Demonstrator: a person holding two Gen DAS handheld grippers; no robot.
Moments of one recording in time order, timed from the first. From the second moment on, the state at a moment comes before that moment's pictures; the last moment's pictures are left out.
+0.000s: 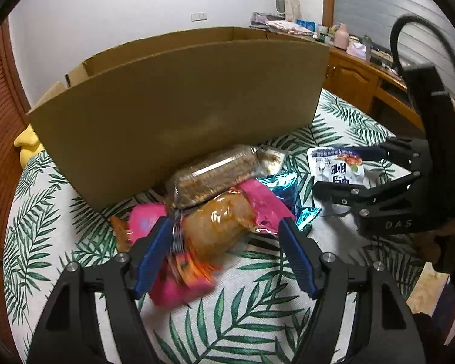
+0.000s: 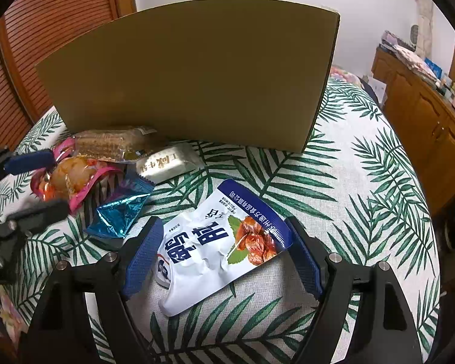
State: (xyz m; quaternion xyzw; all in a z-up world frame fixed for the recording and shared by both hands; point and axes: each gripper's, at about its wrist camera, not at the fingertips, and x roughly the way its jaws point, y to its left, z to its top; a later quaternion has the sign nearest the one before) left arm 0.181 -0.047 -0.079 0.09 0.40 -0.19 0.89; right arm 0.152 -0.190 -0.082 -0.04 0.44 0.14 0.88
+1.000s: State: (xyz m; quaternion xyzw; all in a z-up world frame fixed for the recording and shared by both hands) left arm 0.148 -0.037 -0.082 0.10 0.41 -0.21 0.88; right arm 0.155 -0.198 -0.080 -0.04 0.44 0.15 0.88
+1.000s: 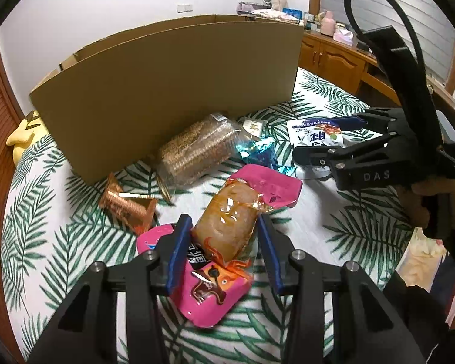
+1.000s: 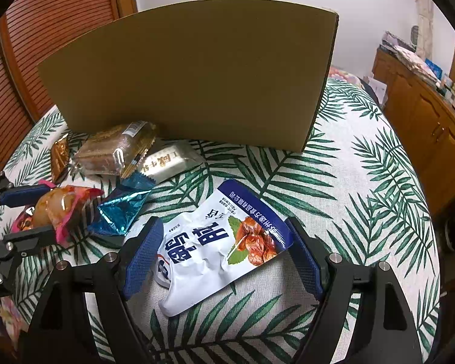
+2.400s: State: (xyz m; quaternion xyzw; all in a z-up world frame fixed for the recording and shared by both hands) left arm 0.122 -0.022 -0.057 0.03 0.36 -0.19 0.91; right arm 0.137 -0.193 -0.076 -0.05 0.44 0.13 0.89
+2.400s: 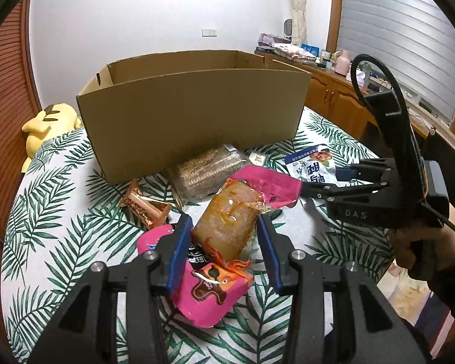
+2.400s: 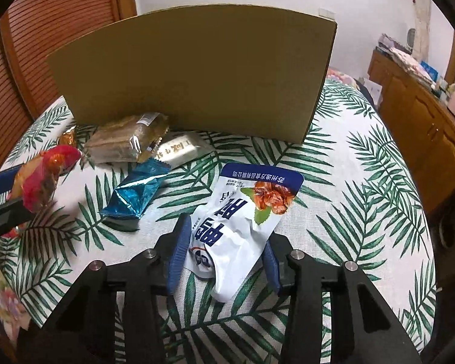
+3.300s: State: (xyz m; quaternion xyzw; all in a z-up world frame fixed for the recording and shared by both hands) left arm 0.122 -0.018 -0.036 0.02 0.34 -0.18 0.92; right arm 0.099 -0.206 -0.037 -0.05 0.37 0.16 0.91
